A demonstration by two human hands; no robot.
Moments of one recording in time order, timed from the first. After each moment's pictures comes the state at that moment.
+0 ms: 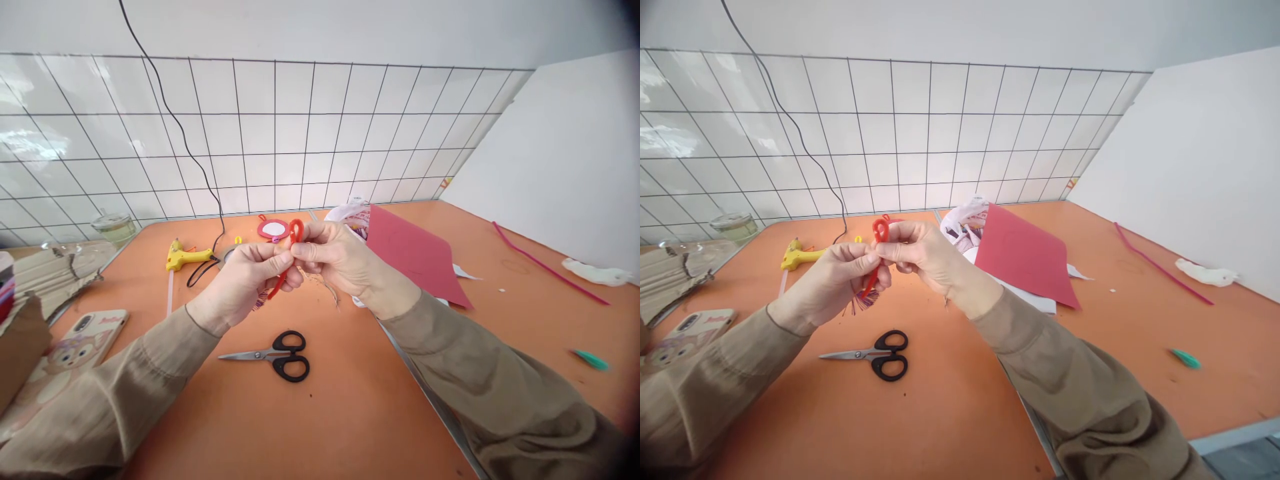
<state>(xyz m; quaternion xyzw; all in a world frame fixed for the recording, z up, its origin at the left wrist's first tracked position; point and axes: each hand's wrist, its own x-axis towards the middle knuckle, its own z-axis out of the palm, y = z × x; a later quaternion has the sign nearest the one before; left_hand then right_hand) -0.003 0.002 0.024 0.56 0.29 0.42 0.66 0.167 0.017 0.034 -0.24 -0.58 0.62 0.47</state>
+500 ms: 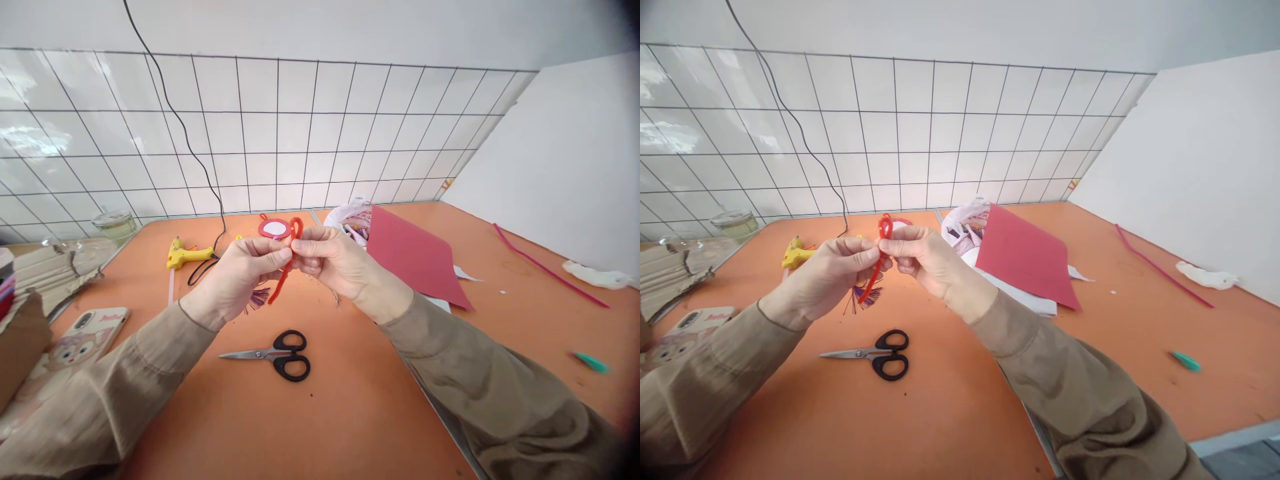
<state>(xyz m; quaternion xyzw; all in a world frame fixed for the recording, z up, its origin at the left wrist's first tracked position) -0.003 0.002 0.036 0.56 0.30 0.43 0.64 0.163 0.022 0.023 -0.26 -0.50 0.67 0.48</state>
